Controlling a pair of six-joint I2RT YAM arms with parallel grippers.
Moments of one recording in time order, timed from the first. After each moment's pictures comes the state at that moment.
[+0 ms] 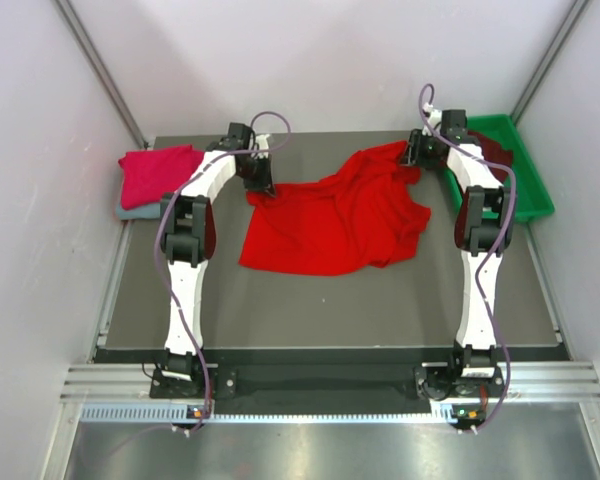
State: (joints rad) left arm -0.17 2.42 2.12 -0.76 0.42 -0.10; right arm -0.03 2.50 2.20 -0.50 -0.45 0.06
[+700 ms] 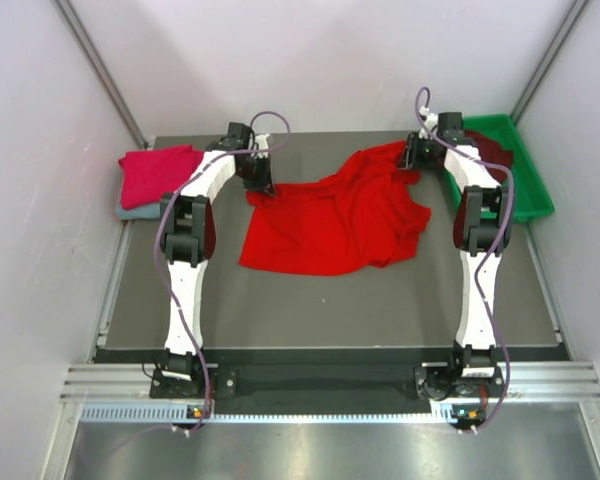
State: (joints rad) left arm -0.17 2.41 2.12 -0.76 0.42 -0.10; right arm -0.02 2.50 2.18 -0.50 -0.45 0.06
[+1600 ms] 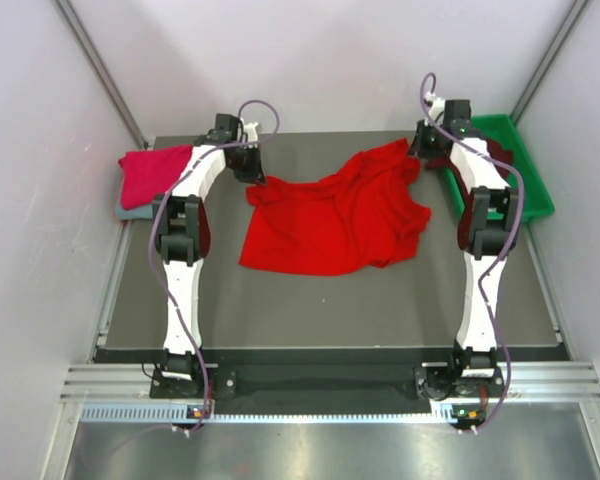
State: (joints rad) left arm -0.13 2.41 2.18 -0.76 0.42 -0.08; right arm -0.02 2.42 2.17 -0.51 -0.42 0.04
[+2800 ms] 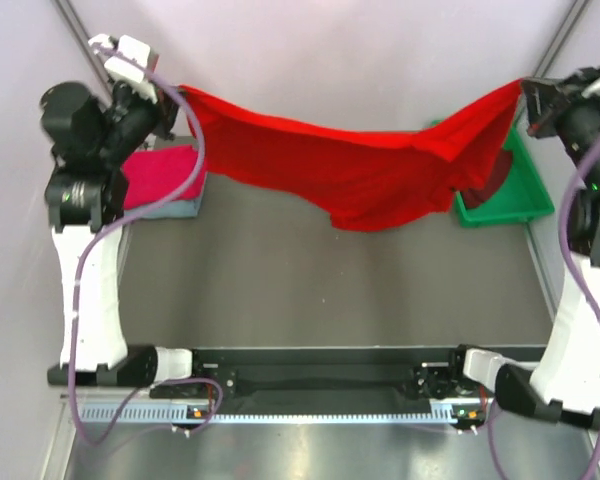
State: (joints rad) left arm -0.02 1.37 1.99 -0.58 0.43 0.14; right arm -0.18 1.19 1.89 -0.53 -0.40 0.11
